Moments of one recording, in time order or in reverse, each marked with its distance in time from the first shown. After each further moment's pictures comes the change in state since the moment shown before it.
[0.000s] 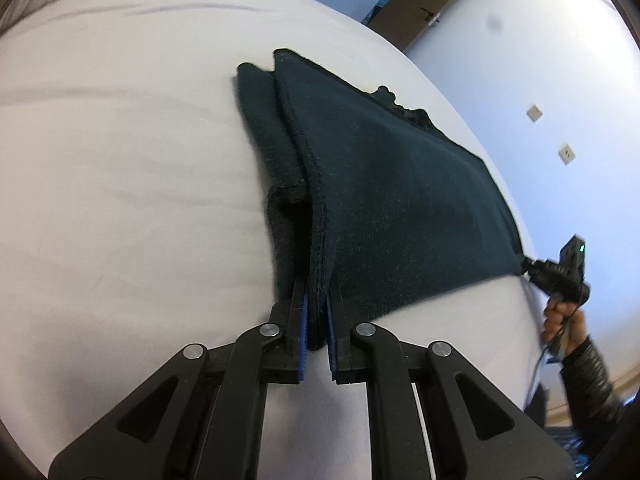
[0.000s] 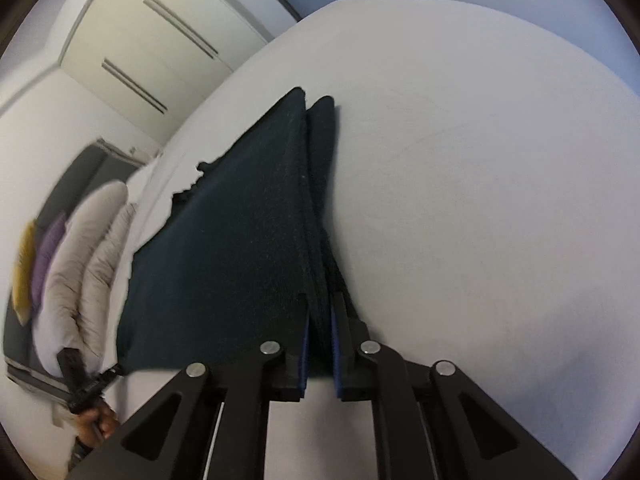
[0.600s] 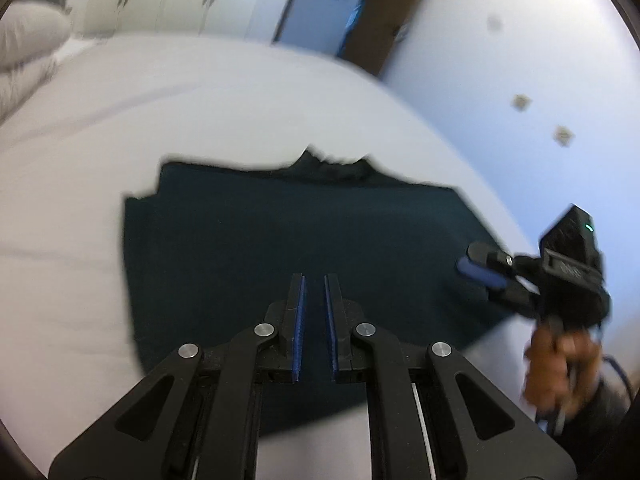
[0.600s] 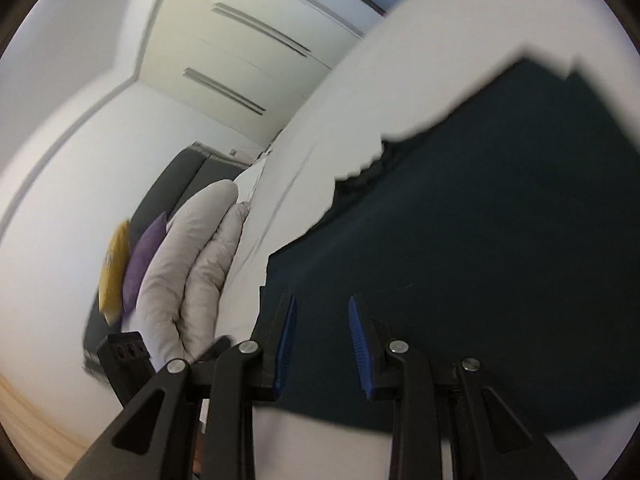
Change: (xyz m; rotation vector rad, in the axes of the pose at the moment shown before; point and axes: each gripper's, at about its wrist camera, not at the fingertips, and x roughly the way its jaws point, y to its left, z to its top) left arm 0.060 -0.118 0.069 0.163 -0.115 0.104; right arm 0.090 0.149 0.002 0.048 0.019 0.418
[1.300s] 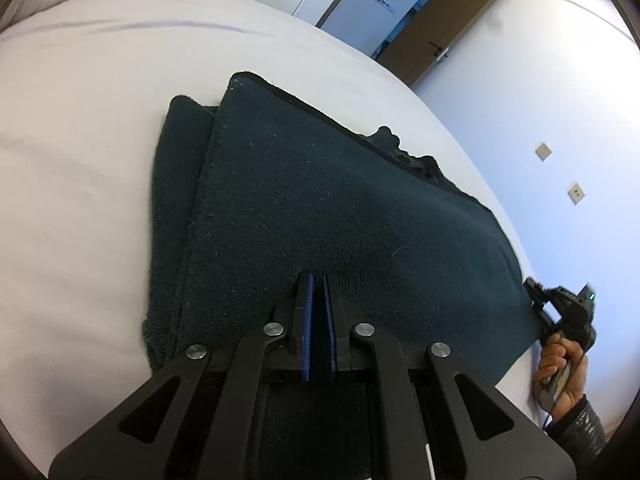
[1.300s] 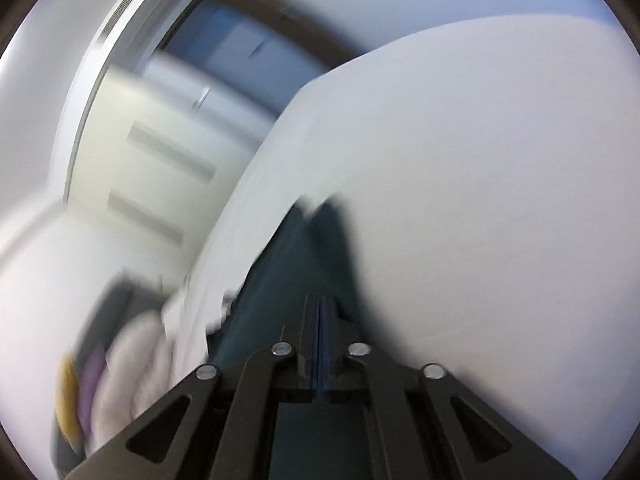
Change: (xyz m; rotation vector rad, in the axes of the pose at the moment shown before) left arm 0.040 0.080 -0.038 -0.208 -0.031 -0.088; right arm -0.136 -0.122 0.036 0.251 -0.475 -0.258
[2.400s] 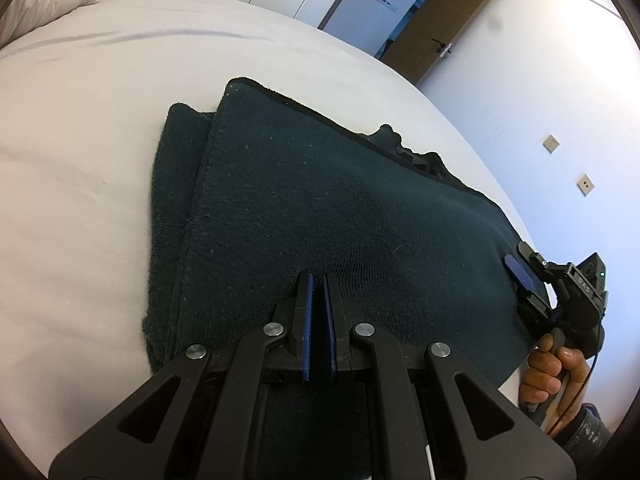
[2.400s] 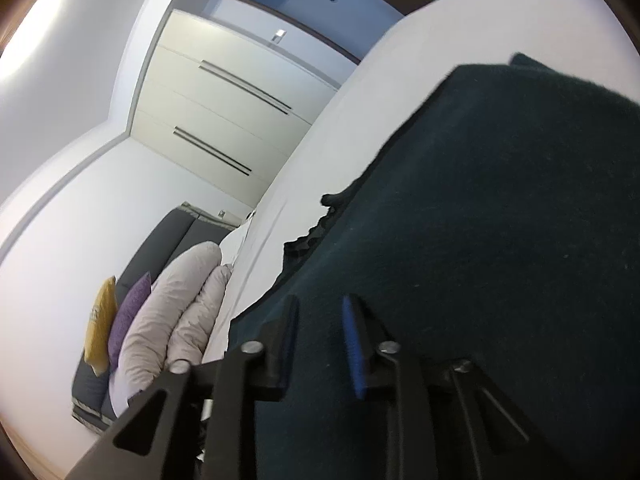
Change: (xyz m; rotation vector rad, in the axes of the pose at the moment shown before) left arm -0.004 -0.018 0.003 0.034 -0.003 0.060; right arm 0.087 0.092 -0.090 -0.254 0.239 0.265
